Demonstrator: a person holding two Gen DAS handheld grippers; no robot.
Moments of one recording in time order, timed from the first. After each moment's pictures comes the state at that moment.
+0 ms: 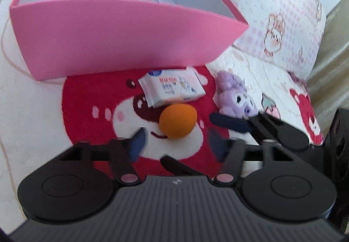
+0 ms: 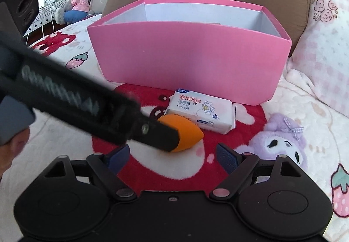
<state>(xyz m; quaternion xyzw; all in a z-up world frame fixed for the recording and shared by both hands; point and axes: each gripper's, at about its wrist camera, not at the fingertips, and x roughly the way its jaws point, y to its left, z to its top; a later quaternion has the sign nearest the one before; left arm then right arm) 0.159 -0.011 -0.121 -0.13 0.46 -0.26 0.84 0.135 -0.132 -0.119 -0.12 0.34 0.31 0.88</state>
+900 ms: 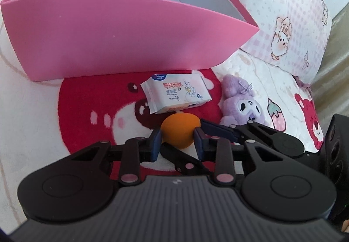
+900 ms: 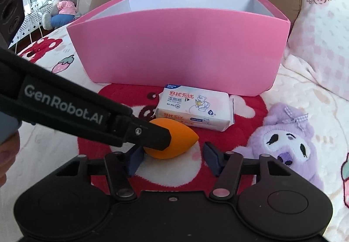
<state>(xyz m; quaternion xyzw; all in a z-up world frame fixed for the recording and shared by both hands) 0.171 -0.015 -0.127 -0.15 0.46 -0.24 0.84 0.151 -0.127 -0.131 -0.10 0.36 0.29 0.88</state>
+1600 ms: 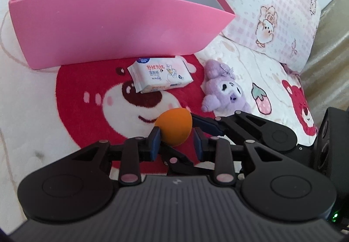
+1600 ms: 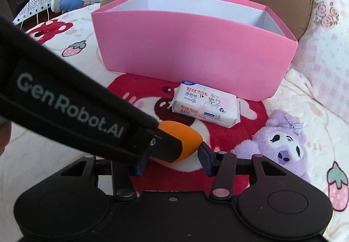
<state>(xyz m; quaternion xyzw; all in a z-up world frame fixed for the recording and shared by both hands) 0.141 -0.016 -0.110 -0.14 0.48 -0.26 0.83 0.117 -0.117 -0.114 -0.17 0.35 0.29 0.88</state>
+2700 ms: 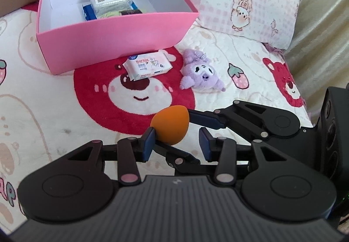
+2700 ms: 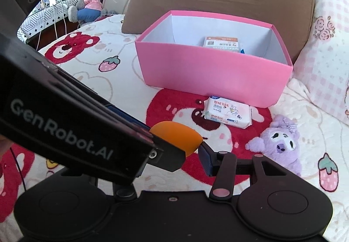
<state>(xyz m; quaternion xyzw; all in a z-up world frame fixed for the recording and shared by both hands) 0.090 0.002 -0.036 -0.08 0.49 -0.28 0.82 0.059 -0.115 -0.042 -0.14 0.36 0.32 0.87</state>
